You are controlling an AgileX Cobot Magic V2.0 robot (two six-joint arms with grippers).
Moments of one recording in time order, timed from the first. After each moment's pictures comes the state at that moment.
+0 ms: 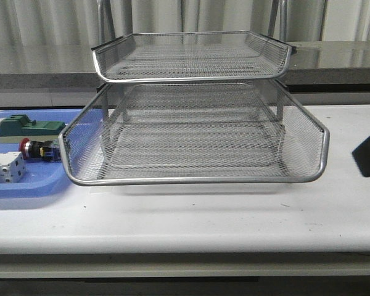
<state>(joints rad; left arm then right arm) -0.04 0.00 0.00 0.05 0.04 -0.11 0.05 0.98 -0.46 0.90 0.71 -0.71</state>
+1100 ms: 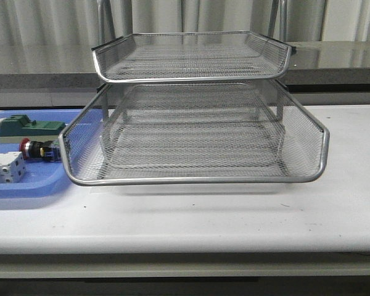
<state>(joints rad) -0.04 0.00 0.00 0.05 0.04 -0.11 0.05 0.48 -0.65 -0.04 0.88 0.00</state>
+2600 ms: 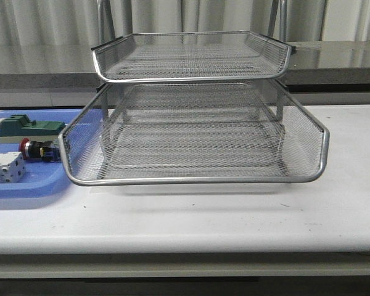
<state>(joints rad) -0.04 0.95 -0.89 -0.02 0.72 -0.05 0.05 0.48 -0.65 -0.04 0.89 0.00</state>
